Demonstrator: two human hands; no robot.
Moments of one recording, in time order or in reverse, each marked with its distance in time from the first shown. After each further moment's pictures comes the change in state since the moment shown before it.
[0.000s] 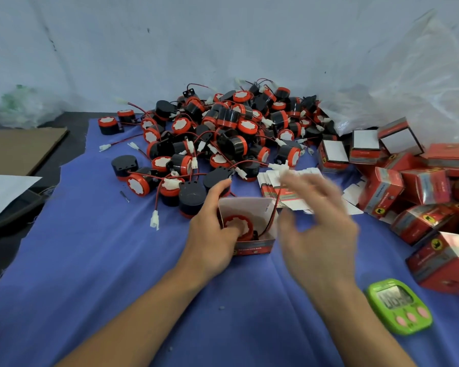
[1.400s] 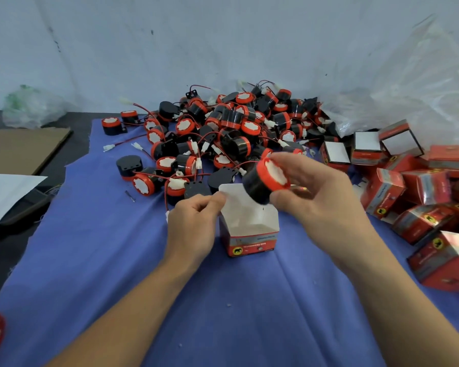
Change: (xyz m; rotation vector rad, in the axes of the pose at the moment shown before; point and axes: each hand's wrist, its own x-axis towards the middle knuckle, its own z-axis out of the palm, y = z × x) left_hand 0.011 -0.004 -0.025 0.016 0.202 -0.074; right_hand 0.042 -0.022 -0.016 0.345 -0.435 0.169
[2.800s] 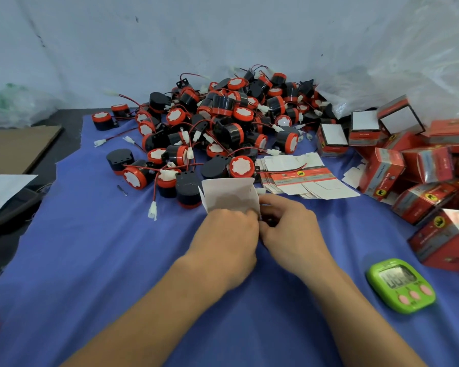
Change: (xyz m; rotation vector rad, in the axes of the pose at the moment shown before) left_hand -0.041 0.046 0.031 1.254 -0.442 0.613; right_hand -0.025 0.066 0.037 -0.271 -0.001 0.249
